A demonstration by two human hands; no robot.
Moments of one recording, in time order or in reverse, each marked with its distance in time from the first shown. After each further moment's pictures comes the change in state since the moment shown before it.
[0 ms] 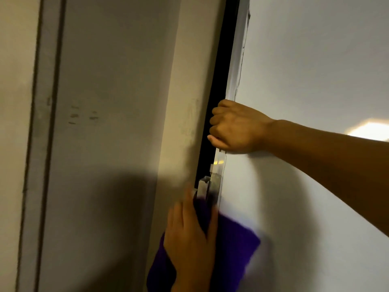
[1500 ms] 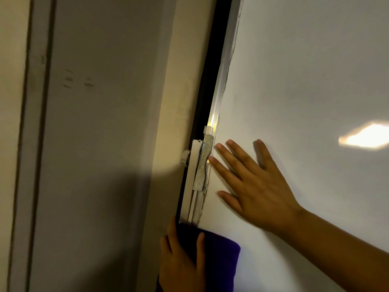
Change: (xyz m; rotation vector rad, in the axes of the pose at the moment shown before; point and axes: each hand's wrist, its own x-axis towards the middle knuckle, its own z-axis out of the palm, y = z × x) left_hand -0.114 -0.043 0.025 -0.151 -0.079 -0.521; right_hand -0.129 -0.147 0.021 0.055 -0.196 0.392
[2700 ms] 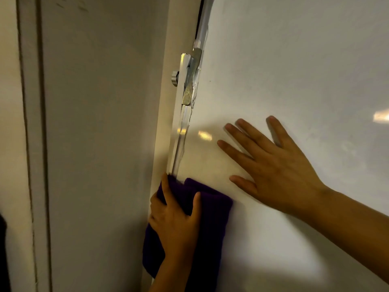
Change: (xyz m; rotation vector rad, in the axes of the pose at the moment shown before) left_hand -0.064 -0.077 0.010 0.238 0.003 0.019; right_hand -0.107 -0.027 0.053 0.043 0.045 -0.111
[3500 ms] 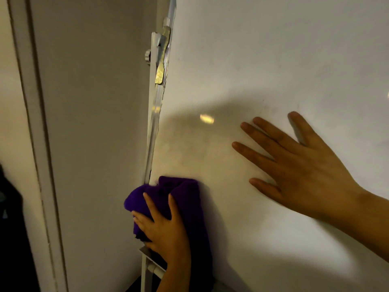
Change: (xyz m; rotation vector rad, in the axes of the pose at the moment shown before) left_hand -0.077 -0.003 0.008 -0.151 0.135 -0.460; right_hand -0.090 0.035 0.001 0.019 0.072 -0.069
